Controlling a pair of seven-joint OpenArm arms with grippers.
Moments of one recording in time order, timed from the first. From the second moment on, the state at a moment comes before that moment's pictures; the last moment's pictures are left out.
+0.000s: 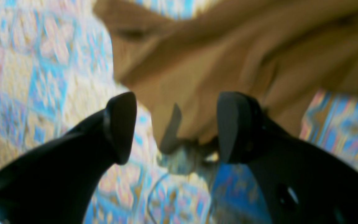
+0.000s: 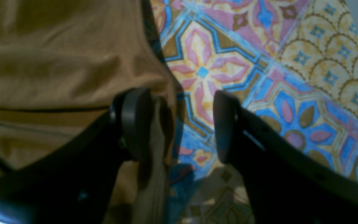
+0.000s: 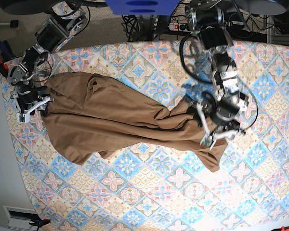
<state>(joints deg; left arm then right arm) -4.3 1.0 -13.6 105.5 10.4 -41.0 61.7 6.8 7.5 48.1 74.7 -6.4 42.0 -32.0</state>
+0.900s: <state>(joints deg) -3.7 -3.9 6.1 91.2 9.4 -41.5 62.1 6.8 7.4 48.1 74.4 -6.5 42.0 -32.1</state>
